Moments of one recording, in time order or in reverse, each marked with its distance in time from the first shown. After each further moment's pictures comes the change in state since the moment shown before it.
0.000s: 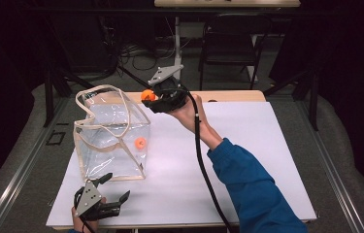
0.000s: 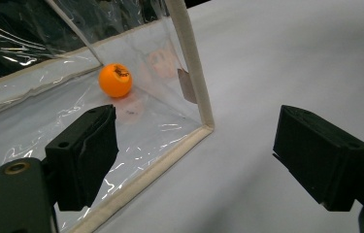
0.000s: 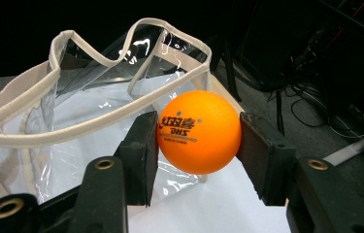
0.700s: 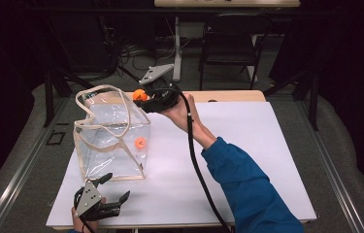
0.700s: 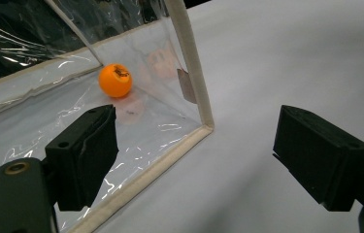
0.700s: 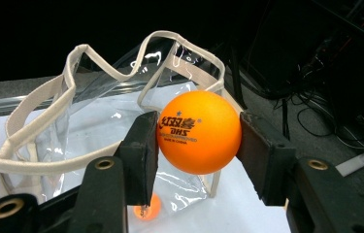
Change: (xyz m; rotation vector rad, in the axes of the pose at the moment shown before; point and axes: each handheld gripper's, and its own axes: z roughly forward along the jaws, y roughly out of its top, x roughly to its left) left arm 0.000 0.000 0.000 0.000 0.000 0.002; right arm 0.011 0.014 0.010 -0.014 0.022 -0.020
